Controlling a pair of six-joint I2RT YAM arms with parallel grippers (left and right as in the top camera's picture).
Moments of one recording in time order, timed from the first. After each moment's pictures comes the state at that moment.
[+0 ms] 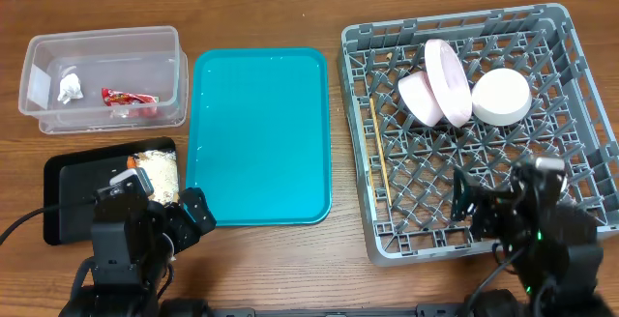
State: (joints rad) left arm -0.01 0.61 0.90 -1.14 -0.04 -0.53; right arm 0.13 0.40 0.72 -0.80 0.01 0.28
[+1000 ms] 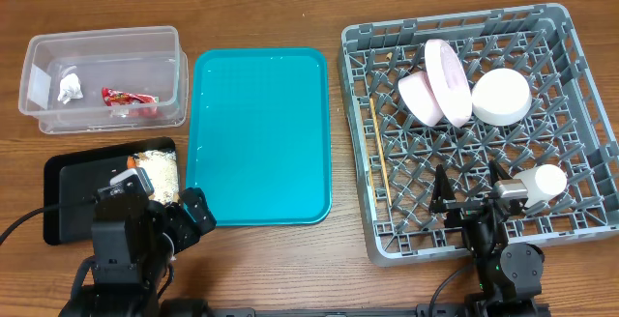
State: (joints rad) left arm -0.01 0.61 0.90 -1.14 -0.04 -0.53; right arm 0.12 0.01 0.02 -0.03 0.01 0.13
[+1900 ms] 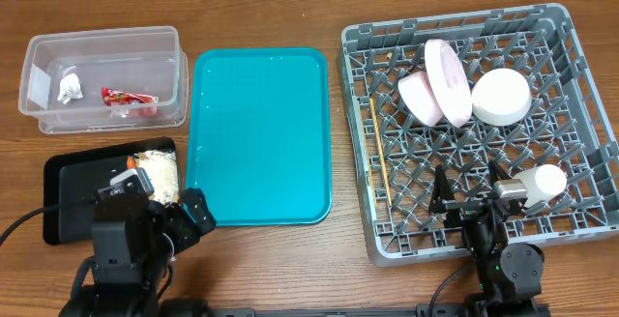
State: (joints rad) left arm -0.01 0.61 0.90 -1.14 -0.04 -0.53; right arm 0.12 0.01 0.02 -0.03 0.00 0.13
